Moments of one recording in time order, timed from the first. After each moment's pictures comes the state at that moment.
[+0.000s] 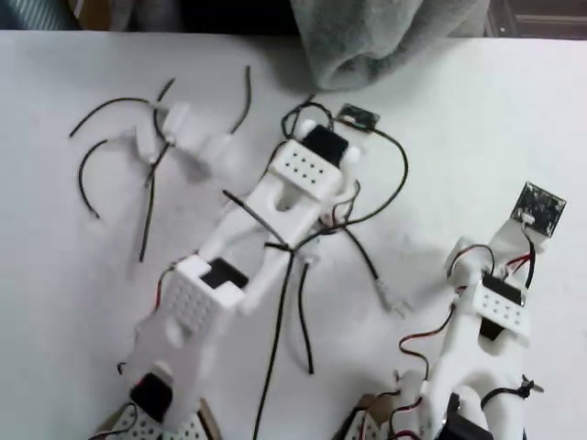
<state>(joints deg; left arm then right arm) 31.3 43.1 -44.5 98.8 13.1 27.8 -31.5 66.2 26.6 -0.7</state>
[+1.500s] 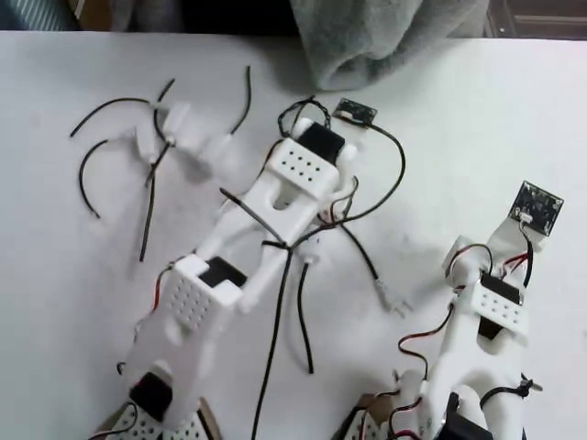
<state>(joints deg) 30.4 43.1 -44.5 97.1 13.1 27.3 -31.5 66.2 26.6 -0.7</state>
